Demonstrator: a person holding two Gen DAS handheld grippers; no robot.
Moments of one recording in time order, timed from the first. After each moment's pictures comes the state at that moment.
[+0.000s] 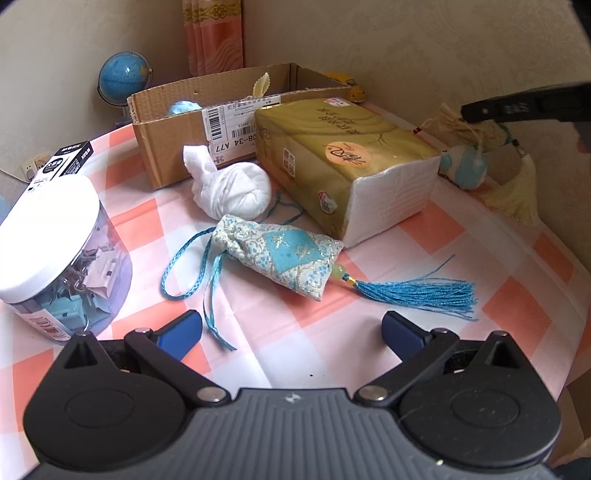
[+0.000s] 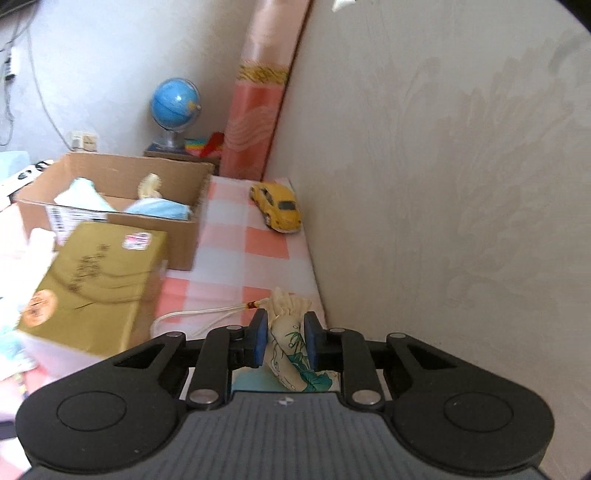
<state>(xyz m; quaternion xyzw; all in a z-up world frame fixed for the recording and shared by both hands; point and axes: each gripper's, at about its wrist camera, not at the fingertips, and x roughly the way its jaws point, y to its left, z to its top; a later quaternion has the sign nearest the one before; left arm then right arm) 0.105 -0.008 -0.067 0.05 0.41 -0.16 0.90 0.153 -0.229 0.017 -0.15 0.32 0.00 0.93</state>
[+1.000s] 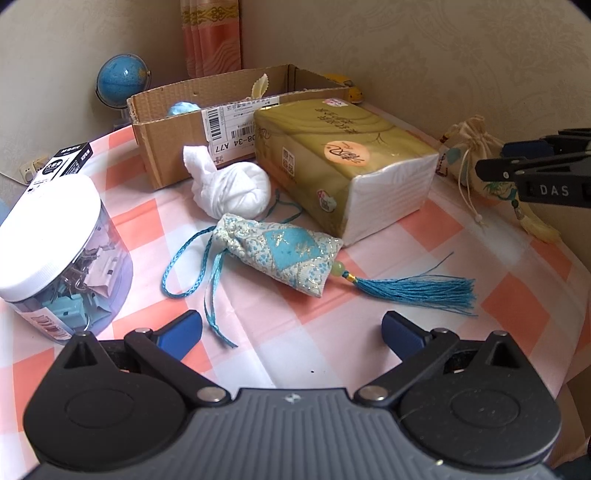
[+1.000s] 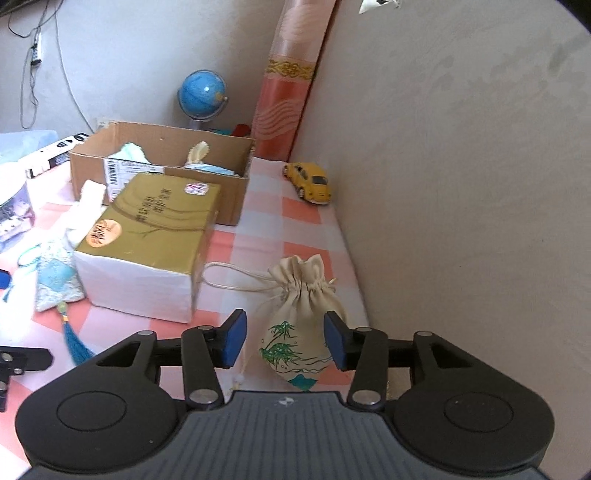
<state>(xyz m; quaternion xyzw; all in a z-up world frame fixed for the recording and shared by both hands) 0.103 -0.007 -0.068 0.06 0.40 -0.16 0.90 0.110 -0.215 -0.011 -0.17 0.33 0.01 0.93</state>
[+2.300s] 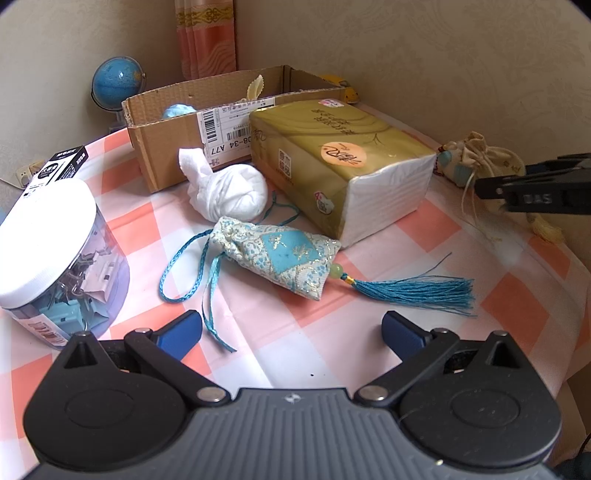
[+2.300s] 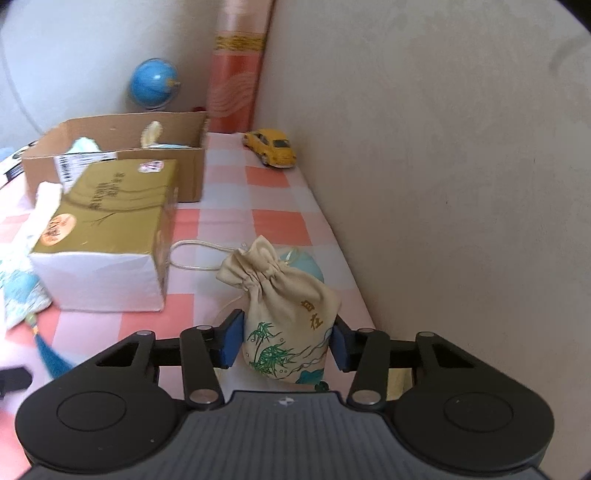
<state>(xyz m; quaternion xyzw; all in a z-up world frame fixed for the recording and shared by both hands) 0.105 -0.006 -0.069 0.06 0.40 -0.17 0.90 0.110 -0.227 -0.024 -0.10 0.37 -0.03 0.92</state>
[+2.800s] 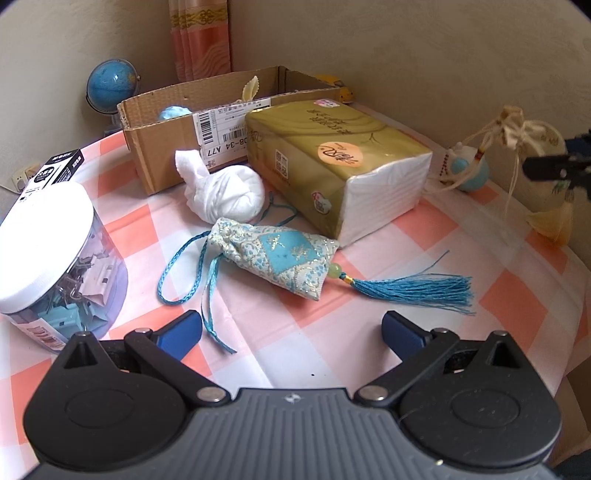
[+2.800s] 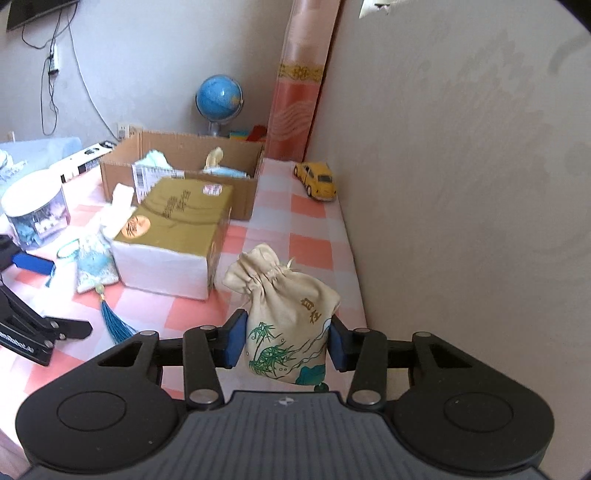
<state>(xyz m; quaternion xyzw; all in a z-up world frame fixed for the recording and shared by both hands) 0.106 -0.005 -0.068 0.06 0.40 -0.18 0.90 0.070 -0.238 0.025 -0.14 0.34 0.06 0.93</state>
